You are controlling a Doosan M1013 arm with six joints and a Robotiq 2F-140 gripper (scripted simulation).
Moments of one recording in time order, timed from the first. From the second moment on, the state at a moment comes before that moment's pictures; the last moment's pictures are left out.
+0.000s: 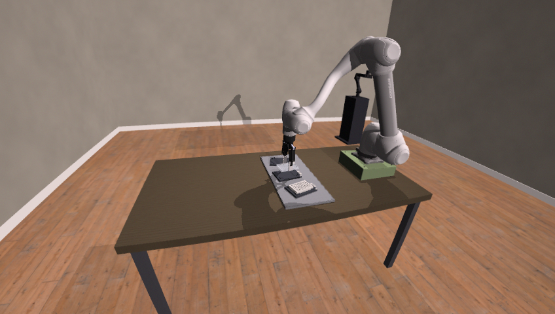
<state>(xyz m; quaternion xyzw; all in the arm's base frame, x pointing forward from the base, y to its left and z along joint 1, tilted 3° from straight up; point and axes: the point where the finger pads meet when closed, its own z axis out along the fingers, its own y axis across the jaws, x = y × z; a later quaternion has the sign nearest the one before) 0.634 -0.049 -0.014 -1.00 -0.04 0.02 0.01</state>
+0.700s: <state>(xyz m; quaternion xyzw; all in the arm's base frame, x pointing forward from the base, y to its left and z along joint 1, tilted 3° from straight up) 0.636 -0.049 -0.025 -1.00 -0.04 0.02 0.01</state>
